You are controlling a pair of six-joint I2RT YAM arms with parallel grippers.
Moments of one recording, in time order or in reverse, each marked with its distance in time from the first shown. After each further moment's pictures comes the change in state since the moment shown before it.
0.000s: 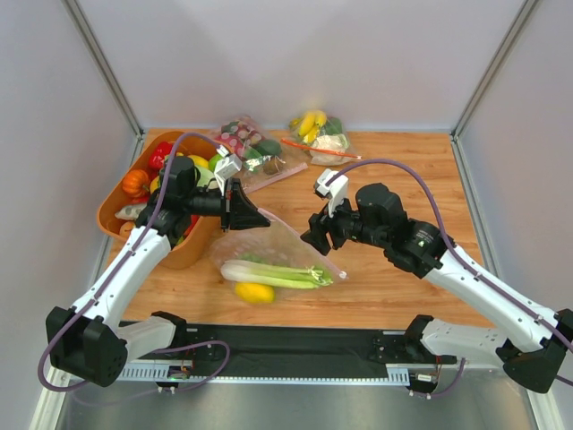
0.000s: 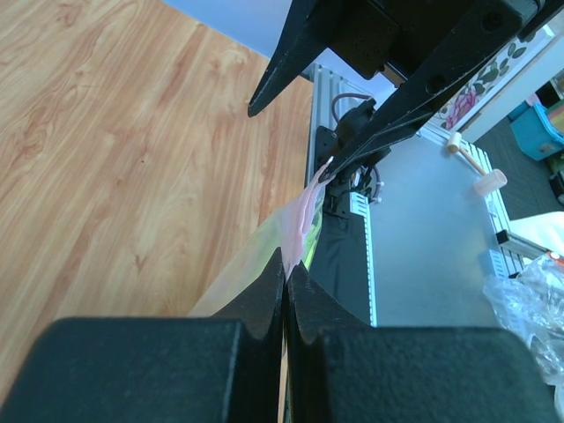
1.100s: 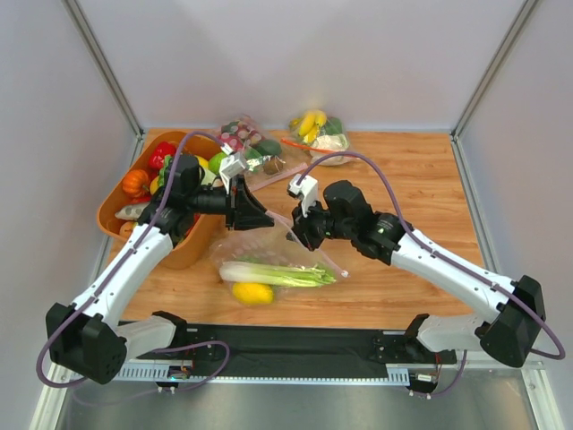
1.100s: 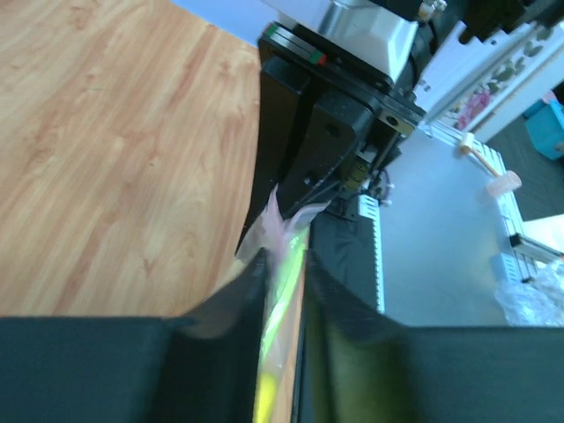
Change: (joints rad) left arm -0.035 0.006 0.010 -0.006 -0.041 0.008; right arm 0.000 0.207 -0.032 0.146 -0.161 0.067
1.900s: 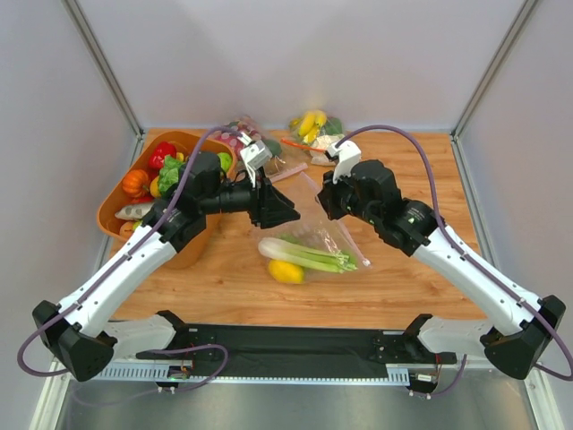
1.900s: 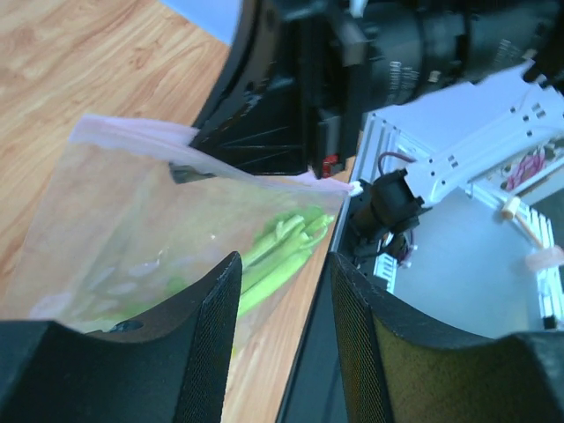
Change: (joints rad) left arm -0.276 0.003 0.223 -0.129 -0.478 -0.106; right arm -0.100 -0.070 0.162 -0.150 0.362 0.105
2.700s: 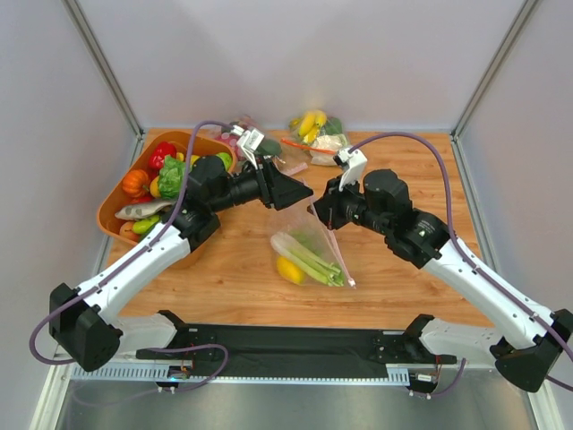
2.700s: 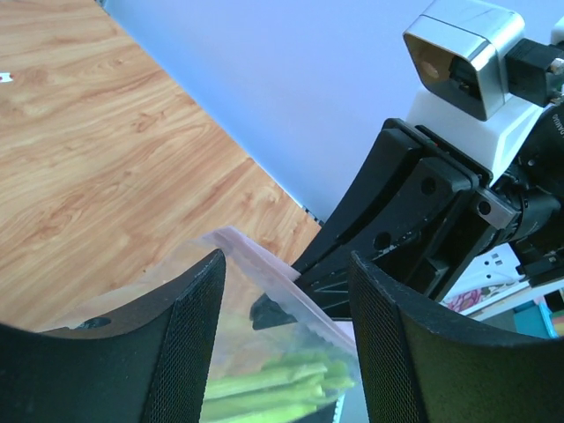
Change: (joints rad) left arm -0.005 0.071 -0.135 0.459 -0.170 -0.409; right arm 0.013 -0.100 -0.080 0.082 -0.160 0.159
